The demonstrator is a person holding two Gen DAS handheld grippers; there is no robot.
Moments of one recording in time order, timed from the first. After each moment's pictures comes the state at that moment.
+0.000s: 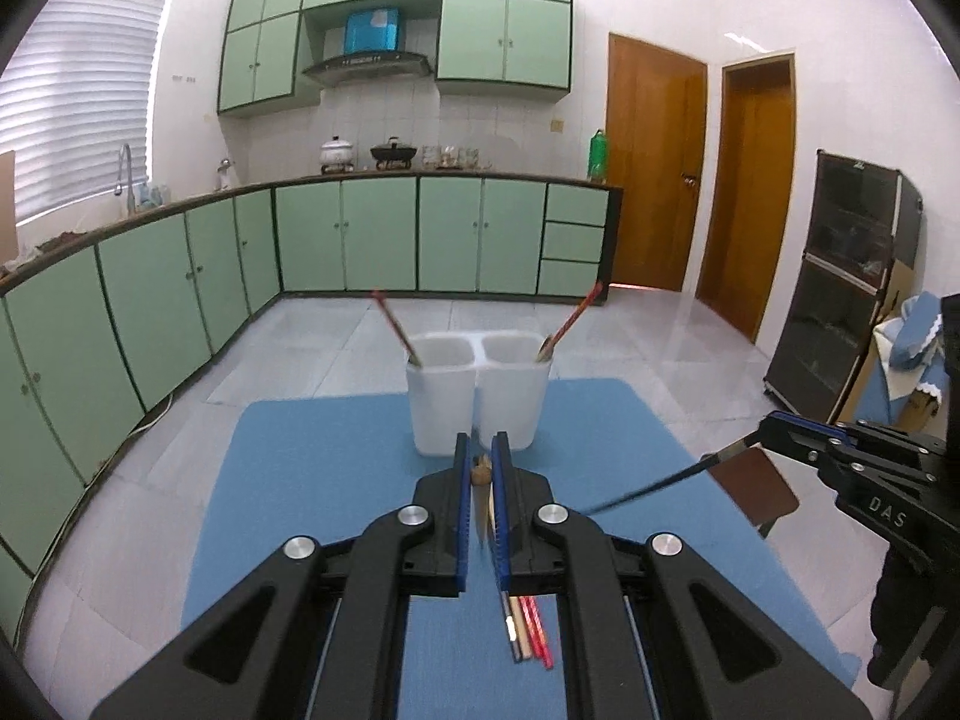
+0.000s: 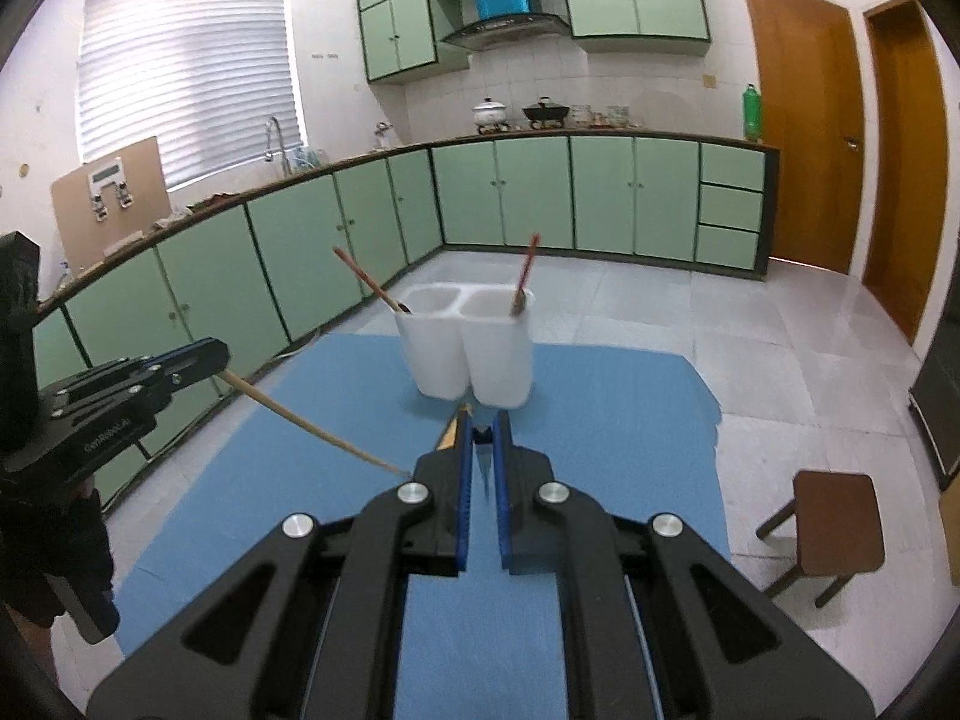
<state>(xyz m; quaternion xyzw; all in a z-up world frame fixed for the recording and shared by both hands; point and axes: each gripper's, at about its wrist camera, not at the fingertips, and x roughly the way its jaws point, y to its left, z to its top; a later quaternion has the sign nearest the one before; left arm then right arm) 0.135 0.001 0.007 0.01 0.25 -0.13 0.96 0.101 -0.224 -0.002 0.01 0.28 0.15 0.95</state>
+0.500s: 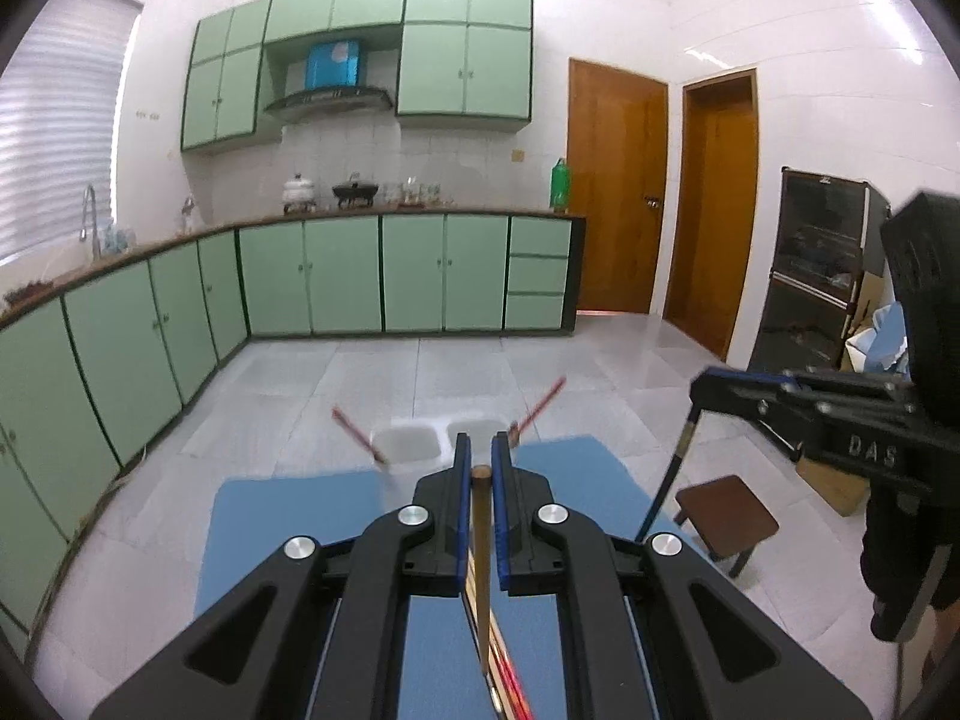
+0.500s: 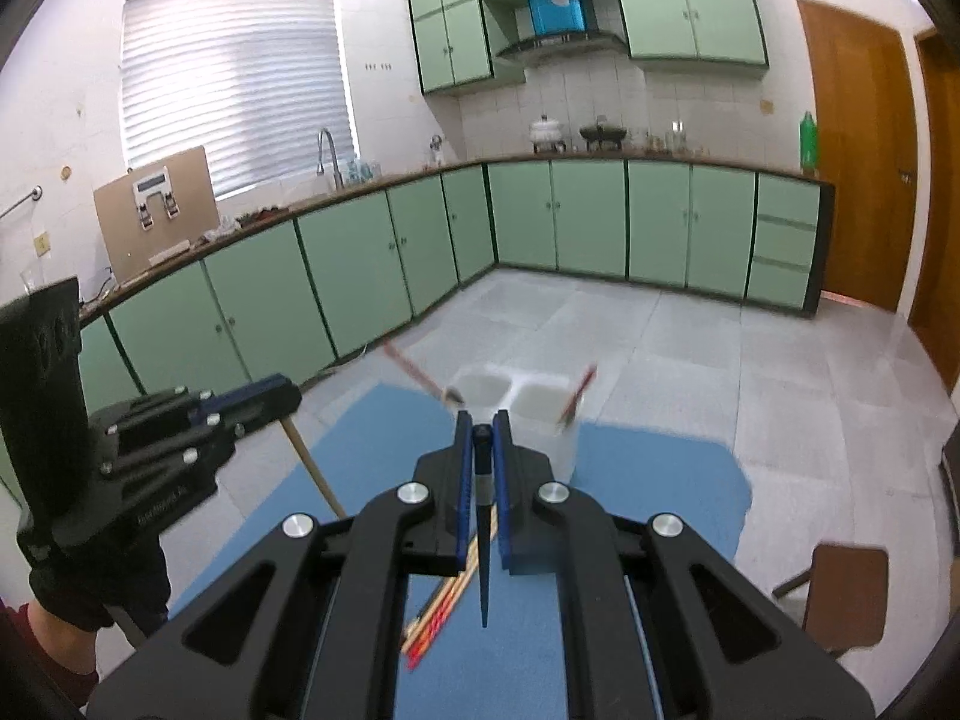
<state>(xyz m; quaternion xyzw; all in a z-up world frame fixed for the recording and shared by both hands) 0.166 -0.013 0.062 0.02 0.20 -0.17 0.96 0.150 -0.208 0.085 0.00 0.26 0.21 0.94</state>
